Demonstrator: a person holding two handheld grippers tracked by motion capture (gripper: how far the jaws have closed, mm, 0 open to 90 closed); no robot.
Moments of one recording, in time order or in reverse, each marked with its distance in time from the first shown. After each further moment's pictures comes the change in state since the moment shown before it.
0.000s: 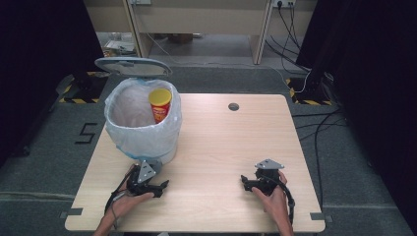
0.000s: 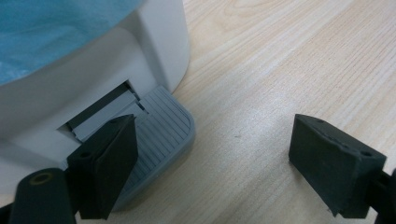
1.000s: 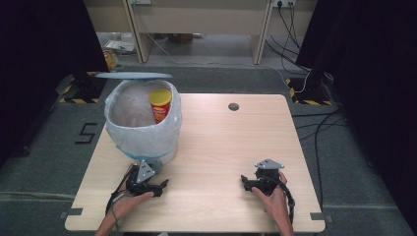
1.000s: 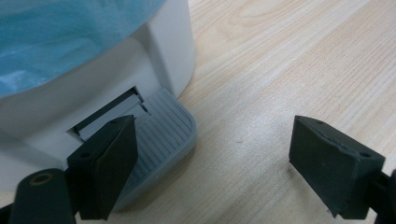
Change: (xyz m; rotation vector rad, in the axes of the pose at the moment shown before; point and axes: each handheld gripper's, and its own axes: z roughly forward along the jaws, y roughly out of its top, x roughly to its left) left arm 0.000 0.001 -0.003 -0.028 0.016 -0.026; right arm 0.000 0.000 0.000 0.001 0.003 0.003
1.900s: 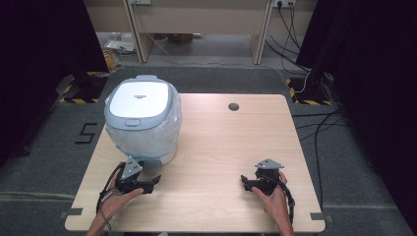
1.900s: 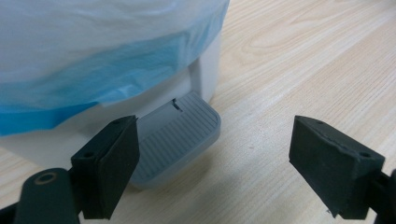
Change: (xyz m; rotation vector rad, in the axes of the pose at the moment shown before) left arm 0.021 0.005 -0.030 -0.060 -0.015 -0.086; right arm 0.000 0.000 0.001 -0.001 0.000 -0.001
